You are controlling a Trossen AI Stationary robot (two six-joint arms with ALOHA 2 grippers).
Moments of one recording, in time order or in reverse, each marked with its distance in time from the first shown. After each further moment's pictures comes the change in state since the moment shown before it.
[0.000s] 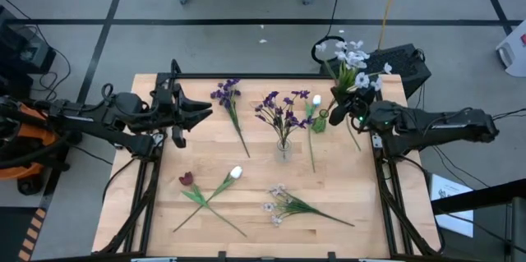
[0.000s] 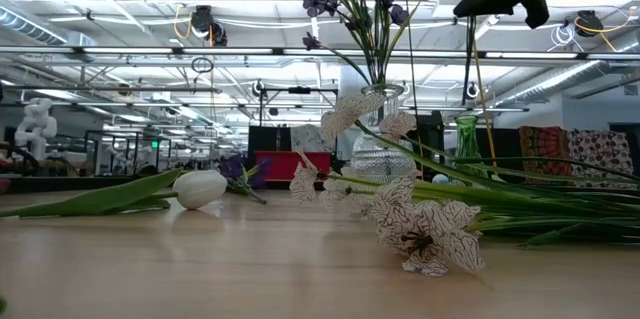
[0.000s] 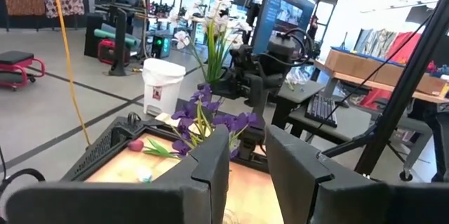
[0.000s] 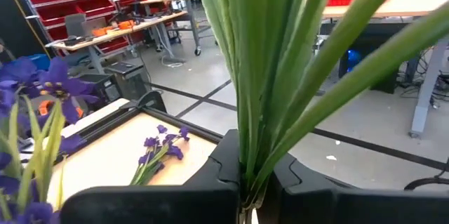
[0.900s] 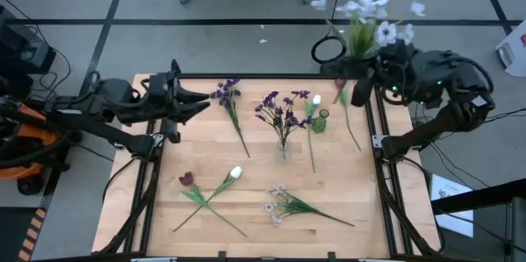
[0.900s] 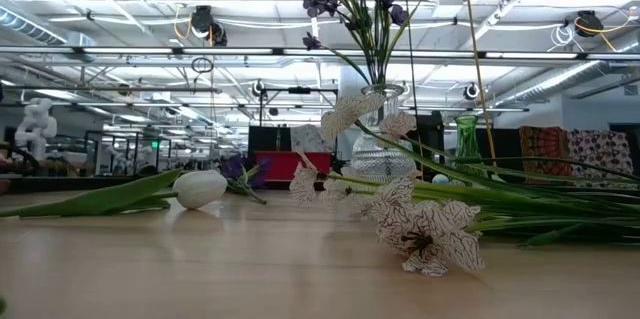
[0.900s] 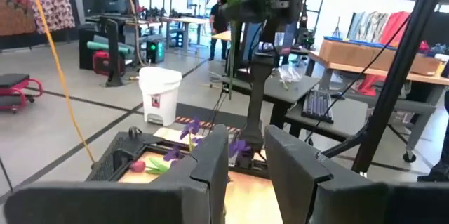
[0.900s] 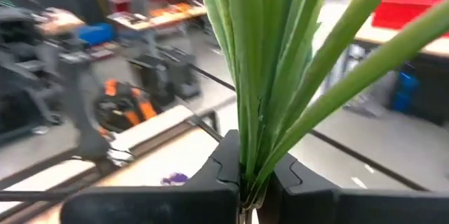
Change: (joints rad) left arm 0.000 0.115 0.293 -0.199 0.030 0.103; right arm 0.120 0.481 1.240 -0.852 -0.096 -0.022
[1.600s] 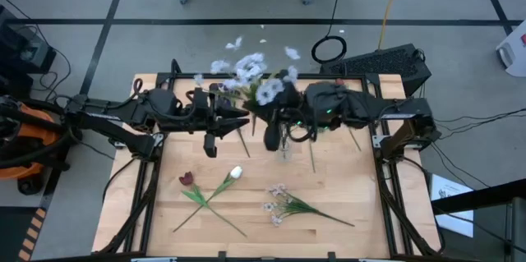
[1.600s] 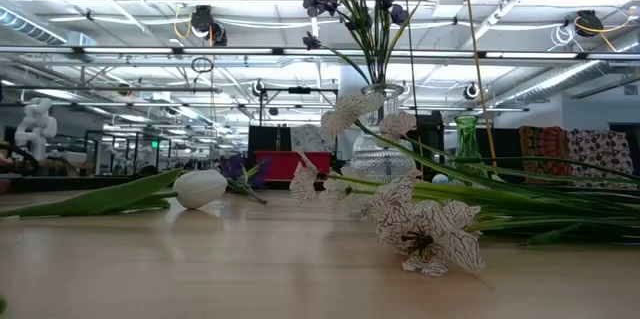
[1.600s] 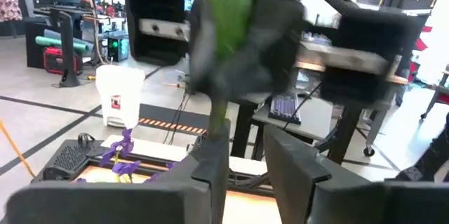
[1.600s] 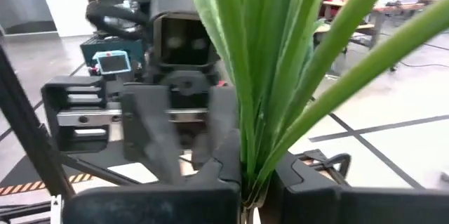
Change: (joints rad) left arm 0.000 0.291 0.066 0.253 0.131 -0.024; right arm -0.002 0.451 0.060 0.624 -0.422 -0.265
